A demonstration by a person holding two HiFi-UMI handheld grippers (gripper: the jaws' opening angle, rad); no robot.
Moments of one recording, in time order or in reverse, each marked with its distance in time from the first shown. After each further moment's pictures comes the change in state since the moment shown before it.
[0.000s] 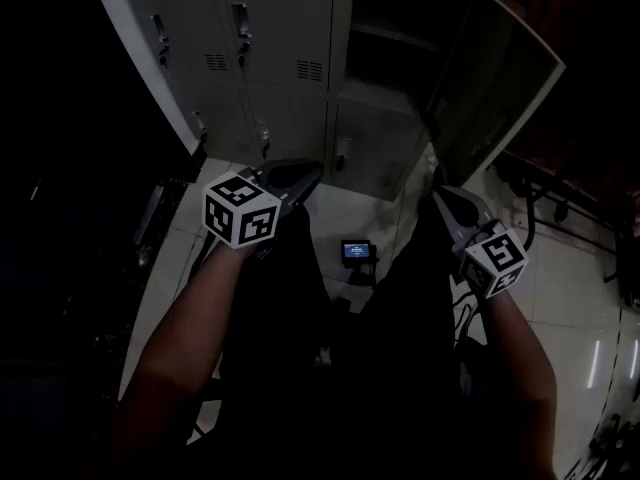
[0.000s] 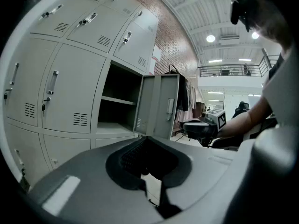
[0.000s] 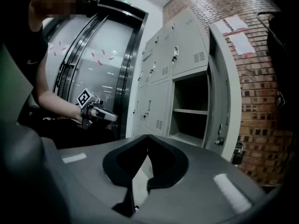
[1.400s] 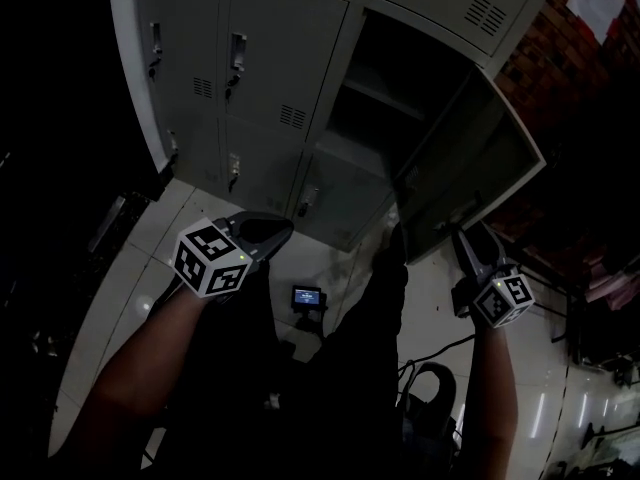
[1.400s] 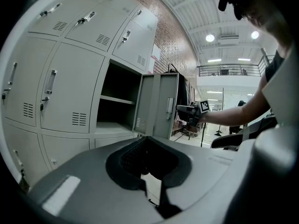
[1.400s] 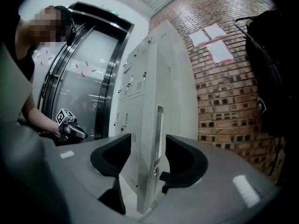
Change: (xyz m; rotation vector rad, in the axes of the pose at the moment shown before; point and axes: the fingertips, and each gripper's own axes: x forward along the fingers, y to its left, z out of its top) left arm 0.005 -0.003 -0.002 0.011 0.006 0.001; right arm -0.046 -0.141 0.049 0.121 -0.127 -0.123
